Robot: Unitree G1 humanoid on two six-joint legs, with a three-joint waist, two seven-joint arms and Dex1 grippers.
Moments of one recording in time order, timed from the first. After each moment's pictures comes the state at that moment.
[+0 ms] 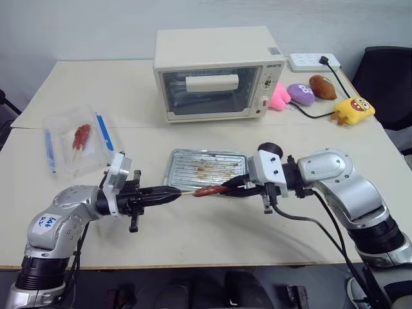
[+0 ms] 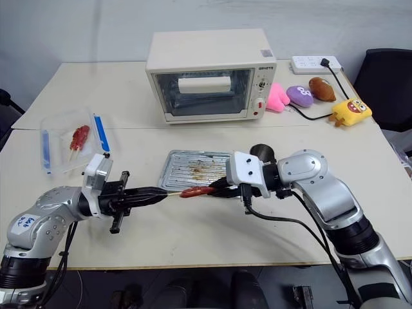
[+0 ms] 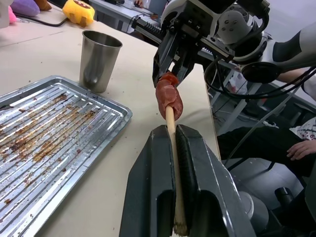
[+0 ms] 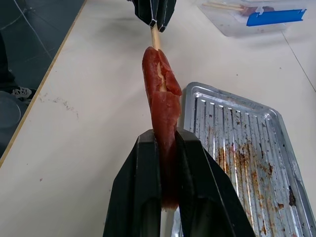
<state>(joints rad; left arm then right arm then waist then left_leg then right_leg) -0.23 0.69 0.13 -0.23 -0.75 0.58 -1.14 -0.61 -0.70 0.26 -0.31 0.32 0.41 1.22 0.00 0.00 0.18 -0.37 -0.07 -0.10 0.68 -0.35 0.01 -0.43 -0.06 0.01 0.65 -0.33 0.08</state>
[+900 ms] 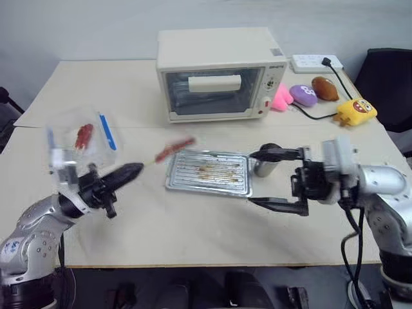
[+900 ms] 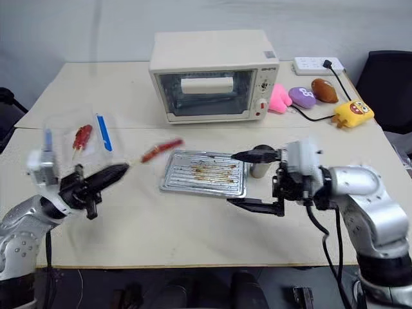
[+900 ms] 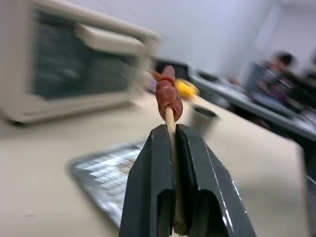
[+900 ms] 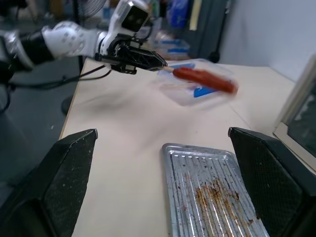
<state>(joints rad) -0.11 0.46 0.56 -0.22 -0.85 0.44 -0.75 -0.19 -0.67 -0.23 -0.49 0.77 0.48 1.08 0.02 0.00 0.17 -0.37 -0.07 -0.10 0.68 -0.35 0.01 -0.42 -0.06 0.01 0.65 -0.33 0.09</state>
